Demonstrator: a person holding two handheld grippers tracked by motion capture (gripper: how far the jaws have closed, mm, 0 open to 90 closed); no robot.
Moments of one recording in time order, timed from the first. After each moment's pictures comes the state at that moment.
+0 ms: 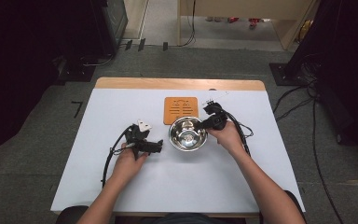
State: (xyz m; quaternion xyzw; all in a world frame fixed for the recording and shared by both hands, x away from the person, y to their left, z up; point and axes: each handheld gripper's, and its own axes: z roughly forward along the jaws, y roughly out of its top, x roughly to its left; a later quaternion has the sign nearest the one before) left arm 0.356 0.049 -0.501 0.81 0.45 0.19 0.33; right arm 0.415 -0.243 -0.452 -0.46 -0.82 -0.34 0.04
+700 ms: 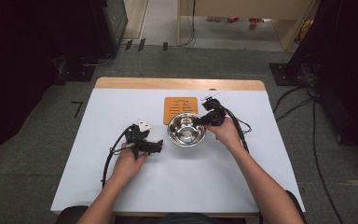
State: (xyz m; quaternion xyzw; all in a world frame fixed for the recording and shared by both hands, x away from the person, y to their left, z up) left arm 0.356 0.049 -0.501 0.81 0.45 0.19 0.33; right arm 0.428 -0.239 -0.449 -0.47 -0.82 -0.33 0.04
